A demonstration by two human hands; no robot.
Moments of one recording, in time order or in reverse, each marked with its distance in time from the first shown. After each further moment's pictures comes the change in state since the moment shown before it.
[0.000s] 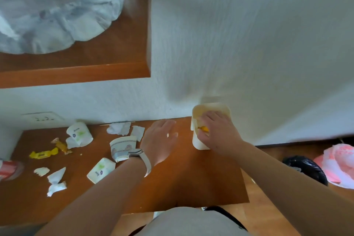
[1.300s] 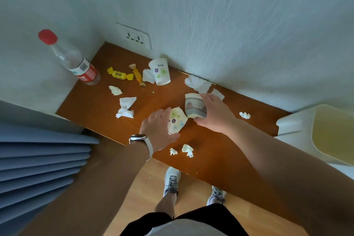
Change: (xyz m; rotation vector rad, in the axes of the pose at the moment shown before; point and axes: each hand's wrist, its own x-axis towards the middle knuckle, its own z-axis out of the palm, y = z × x) left_hand -0.142 -0.236 0.014 0.125 -0.123 -0.549; right_hand 0.108 -0.188 0.209 0.023 -0.379 -0.265
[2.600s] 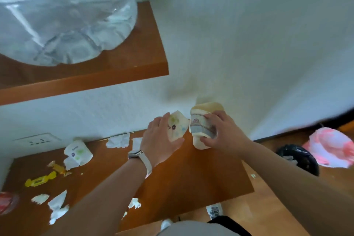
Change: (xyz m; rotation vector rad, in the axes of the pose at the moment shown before) left_hand 0.004 0.254 -0.078 -0.142 0.151 0.600; right_hand -0.242 0.125 -0.134 0.239 0.506 0.396
